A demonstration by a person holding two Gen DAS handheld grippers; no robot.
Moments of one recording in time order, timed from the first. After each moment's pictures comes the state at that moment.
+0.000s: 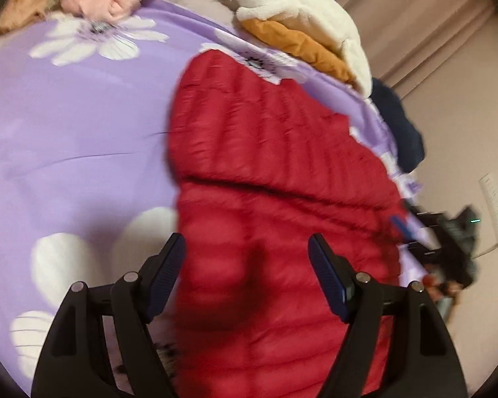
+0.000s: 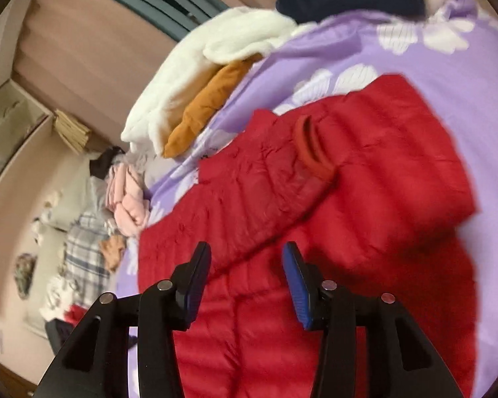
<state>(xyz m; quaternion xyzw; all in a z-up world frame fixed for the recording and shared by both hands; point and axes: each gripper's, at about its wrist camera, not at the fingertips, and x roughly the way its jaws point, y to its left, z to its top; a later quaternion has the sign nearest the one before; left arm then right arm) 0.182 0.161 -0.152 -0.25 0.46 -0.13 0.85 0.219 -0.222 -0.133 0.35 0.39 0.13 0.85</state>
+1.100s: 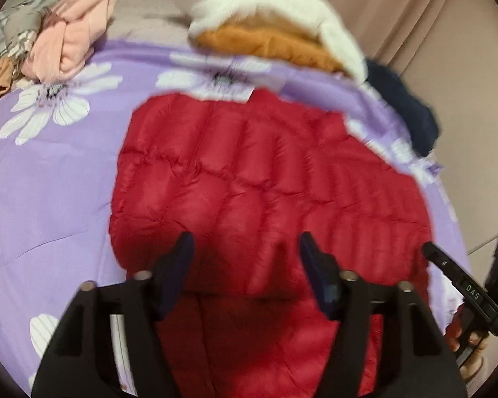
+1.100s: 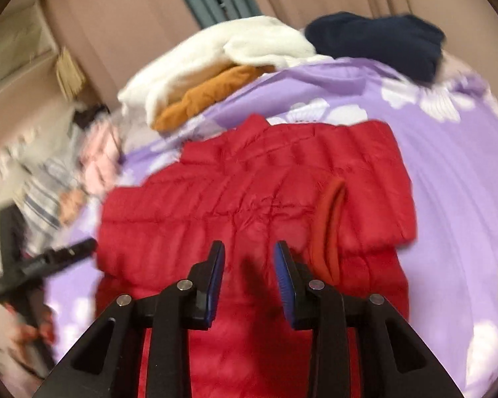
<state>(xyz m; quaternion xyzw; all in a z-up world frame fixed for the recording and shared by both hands) 0.245 0.102 -0.149 -0.12 0.45 -0.11 0.88 0.189 -0.208 -0.122 0.12 0.37 0.08 0.92</state>
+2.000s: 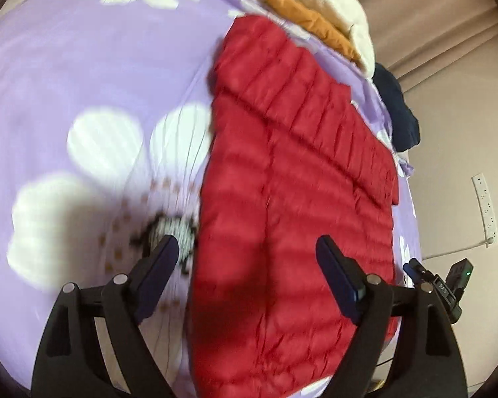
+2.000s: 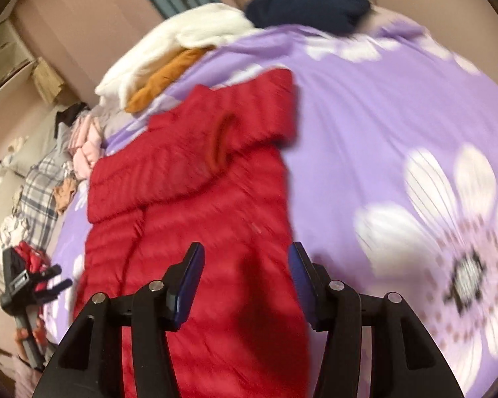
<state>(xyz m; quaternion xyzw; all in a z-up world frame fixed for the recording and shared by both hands) 0.091 0.177 -0.176 -0.28 0.50 -0.12 0.81 0.057 -0.307 -0.134 0.22 0.43 0.06 0.87</state>
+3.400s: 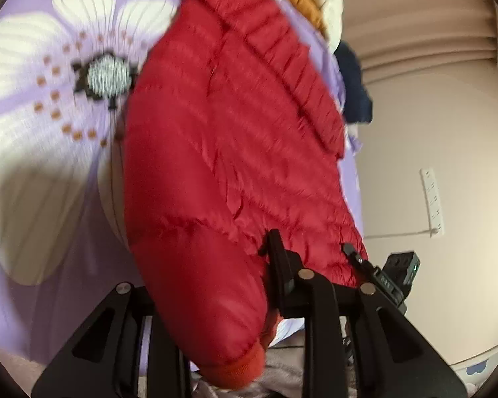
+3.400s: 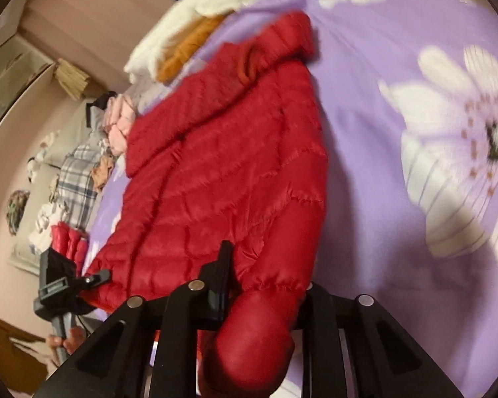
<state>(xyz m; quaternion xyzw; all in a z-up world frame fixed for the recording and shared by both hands) 0.029 0.140 -0.191 -0.39 0.50 -0.22 0.74 0.014 -0.272 -0.148 0.26 0.42 0.16 0.86</state>
